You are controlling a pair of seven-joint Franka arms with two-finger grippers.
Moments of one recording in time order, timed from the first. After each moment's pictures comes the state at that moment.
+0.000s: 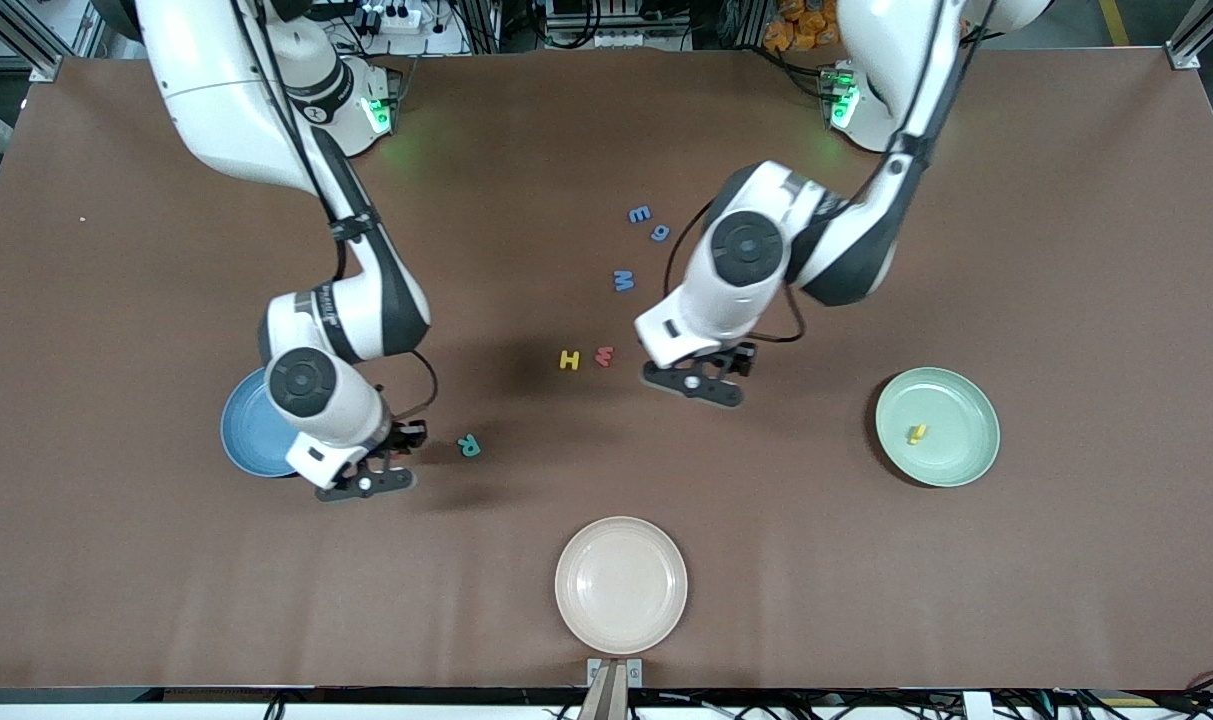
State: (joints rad) left arm -0.72 0.58 0.07 -1.51 -0.12 2.10 -0.28; right arm 0.40 0.62 -0.16 -1.66 0.03 2.25 0.06
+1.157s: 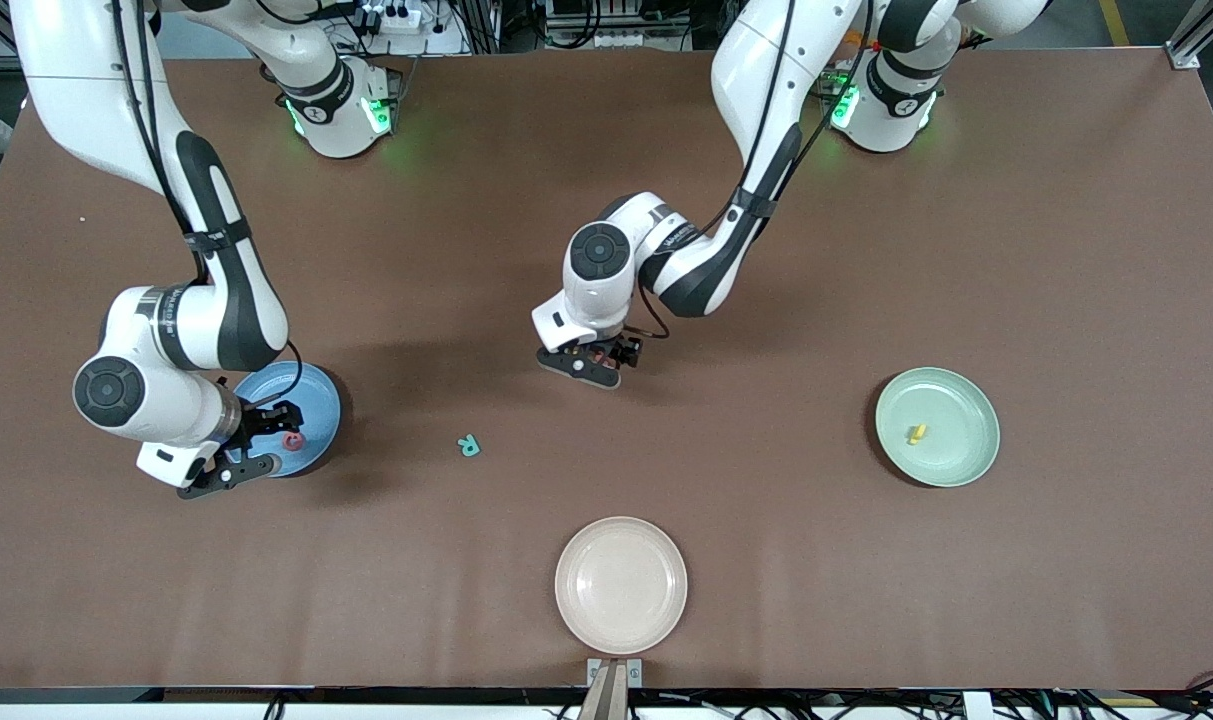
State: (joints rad) left arm -0.91 0.85 0.07 -1.41 -0.12 2.30 -0.45; right arm 0.16 0.55 -0.16 -1.73 0.02 2.18 -0.33
